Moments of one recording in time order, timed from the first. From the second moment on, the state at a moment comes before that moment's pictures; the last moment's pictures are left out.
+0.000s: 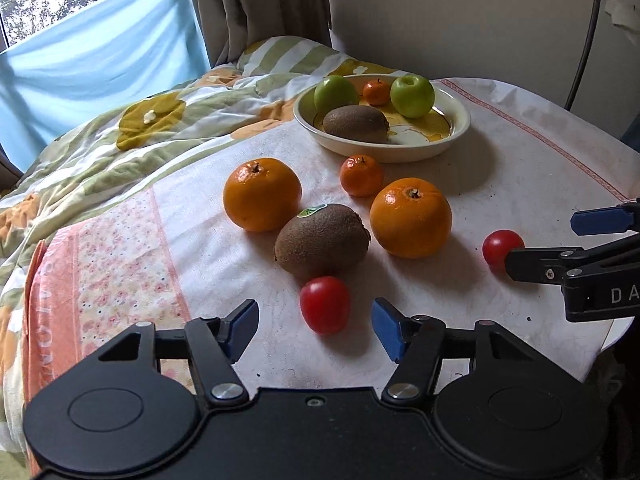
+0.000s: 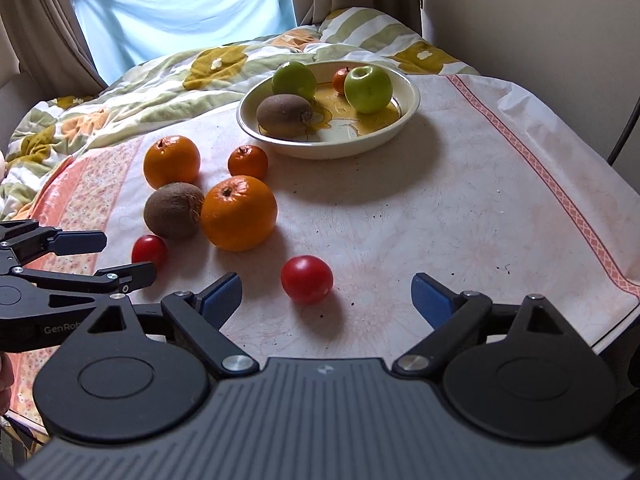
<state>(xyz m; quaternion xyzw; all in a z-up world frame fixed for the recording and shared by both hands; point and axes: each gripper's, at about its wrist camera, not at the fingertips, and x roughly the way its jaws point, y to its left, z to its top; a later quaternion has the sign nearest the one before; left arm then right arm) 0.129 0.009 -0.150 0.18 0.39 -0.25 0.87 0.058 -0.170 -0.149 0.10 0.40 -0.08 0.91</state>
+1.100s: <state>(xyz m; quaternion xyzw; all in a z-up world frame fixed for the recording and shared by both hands) 0.132 0.010 -0.162 0.17 0.41 -0.24 0.87 0.079 -0.160 -0.167 0.09 0.41 -0.07 0.90</state>
